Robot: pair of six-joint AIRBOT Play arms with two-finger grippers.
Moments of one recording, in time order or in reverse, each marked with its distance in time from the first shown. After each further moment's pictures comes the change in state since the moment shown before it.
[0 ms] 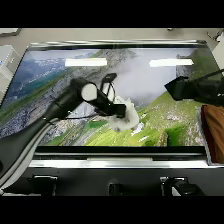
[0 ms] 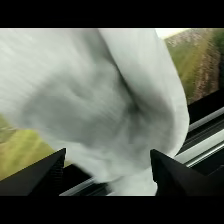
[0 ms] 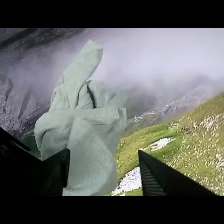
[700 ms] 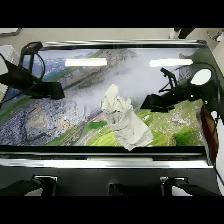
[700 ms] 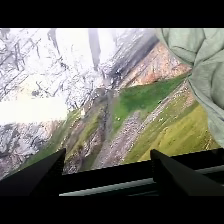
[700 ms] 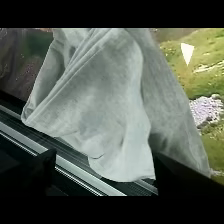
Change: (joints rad) left arm 0.406 0.306 -0.001 0.215 -0.317 0.192; right arm -0.099 -0.499 -0.047 0.309 0.232 -0.215
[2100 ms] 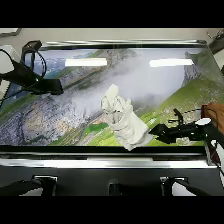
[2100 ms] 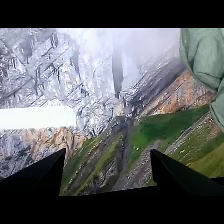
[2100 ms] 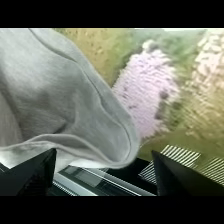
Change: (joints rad) left arm 0.041 -0.060 -0.001 0.034 0.082 0.032; right arm -0.299 0.051 -0.664 0.161 -0.248 -0.282
